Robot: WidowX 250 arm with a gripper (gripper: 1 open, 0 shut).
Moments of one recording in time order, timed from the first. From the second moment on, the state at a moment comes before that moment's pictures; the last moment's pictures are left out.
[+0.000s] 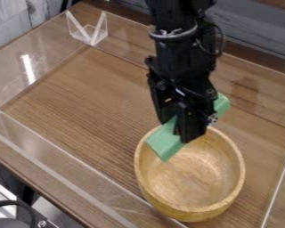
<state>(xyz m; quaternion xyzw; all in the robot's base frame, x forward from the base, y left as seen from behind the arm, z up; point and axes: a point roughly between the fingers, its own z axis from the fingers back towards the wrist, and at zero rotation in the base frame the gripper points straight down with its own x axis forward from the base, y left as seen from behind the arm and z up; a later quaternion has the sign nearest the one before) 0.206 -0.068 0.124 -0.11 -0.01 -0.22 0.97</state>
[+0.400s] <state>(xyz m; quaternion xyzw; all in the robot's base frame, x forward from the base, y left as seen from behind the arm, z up) 0.200 -0.073 0.128 -0.10 -0.02 -0.21 0.97</state>
